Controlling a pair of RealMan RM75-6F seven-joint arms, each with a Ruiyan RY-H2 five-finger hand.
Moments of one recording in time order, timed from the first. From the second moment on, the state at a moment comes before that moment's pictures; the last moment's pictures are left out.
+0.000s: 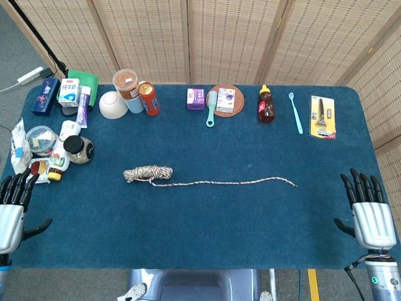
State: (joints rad) left arm -0.06 -1.14 -0.02 -1.73 1.58 1.60 0.15; right arm 0.10 -1.13 0.08 -1.70 -1.49 1.53 -0.27
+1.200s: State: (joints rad) left arm -0.08 -1.15 -0.04 -1.73 1.51 1.52 0.16; right arm 0.42 -1.45 0.22 -1.72 -1.14 1.12 -0.46
